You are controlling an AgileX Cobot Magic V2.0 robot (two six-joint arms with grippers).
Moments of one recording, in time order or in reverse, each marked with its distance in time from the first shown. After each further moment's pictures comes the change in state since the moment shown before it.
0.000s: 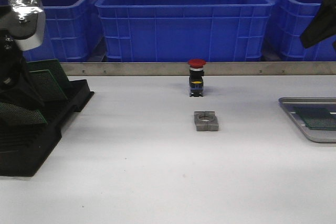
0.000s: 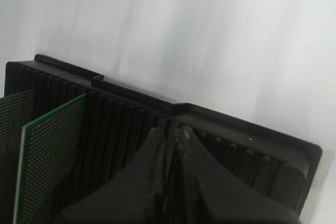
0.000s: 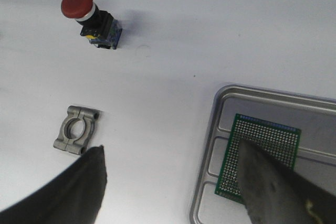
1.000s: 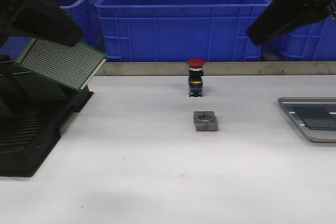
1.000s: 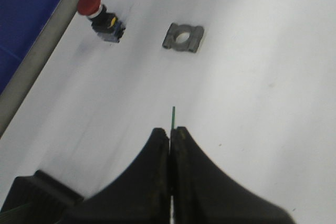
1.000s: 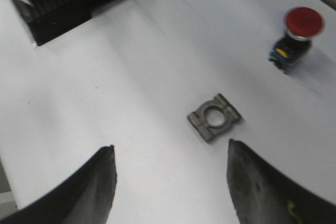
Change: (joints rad) left arm -0.122 -0.277 0.002 -0.395 0.211 0.000; right arm 0.238 -0.092 0.000 0.031 0.245 -0.463
